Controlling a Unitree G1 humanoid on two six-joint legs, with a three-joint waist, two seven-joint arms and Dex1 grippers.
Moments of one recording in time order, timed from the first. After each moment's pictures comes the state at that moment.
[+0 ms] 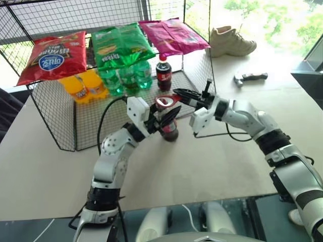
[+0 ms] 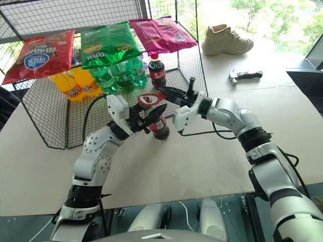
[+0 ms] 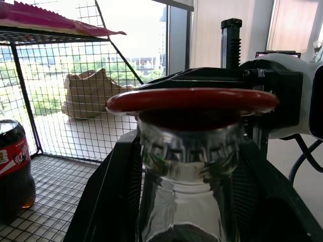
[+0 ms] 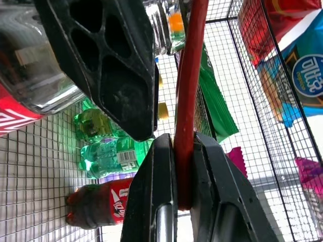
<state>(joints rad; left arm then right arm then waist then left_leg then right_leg) -0.29 0.27 -0.01 -0.19 -0.38 0.14 -0.72 -0.90 -0.45 0.39 0.59 -0.66 -0.95 0.13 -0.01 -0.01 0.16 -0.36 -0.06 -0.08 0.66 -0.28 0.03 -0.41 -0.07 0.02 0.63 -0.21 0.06</state>
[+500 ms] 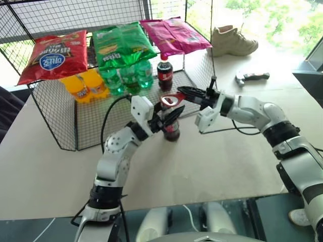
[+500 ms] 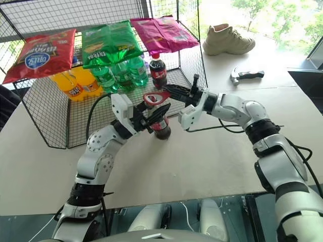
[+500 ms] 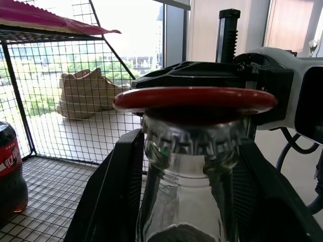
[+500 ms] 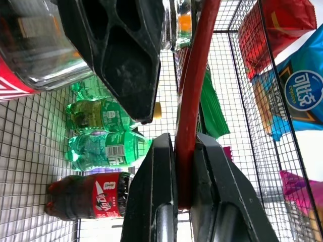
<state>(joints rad) -0.31 0.27 -0.04 -0.18 -0.37 0.15 -0.71 -0.99 -0.53 0.45 0.67 -0.78 -1.03 -0.05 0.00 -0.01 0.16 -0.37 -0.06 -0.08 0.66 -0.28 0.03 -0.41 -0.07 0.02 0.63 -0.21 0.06</state>
